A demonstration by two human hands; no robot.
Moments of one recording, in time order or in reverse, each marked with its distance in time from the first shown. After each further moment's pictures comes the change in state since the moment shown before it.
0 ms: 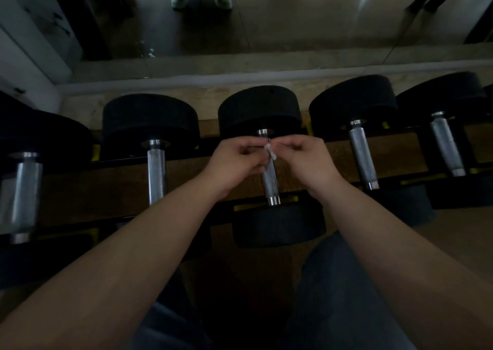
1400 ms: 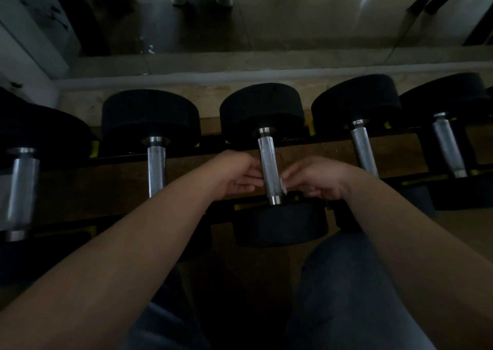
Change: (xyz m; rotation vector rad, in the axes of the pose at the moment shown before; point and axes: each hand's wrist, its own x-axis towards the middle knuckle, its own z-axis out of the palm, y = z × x) left_hand 0.004 0.002 -0.001 0.058 -0.003 -0.510; right_hand 0.020 0.029 -0.025 -0.028 -0.513 0.508
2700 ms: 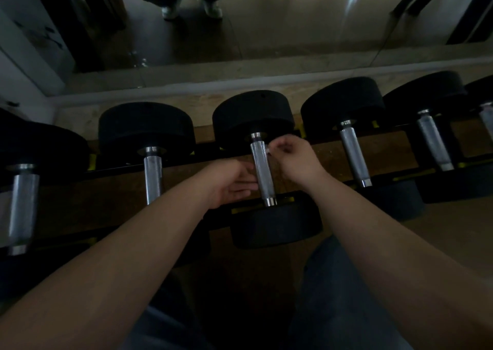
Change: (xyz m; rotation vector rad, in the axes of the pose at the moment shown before) left_hand -0.002 -0.004 -0.002 -0.114 0.003 -0.044; right_hand 0.010 -0.017 0.029 -0.078 0.557 -0.465
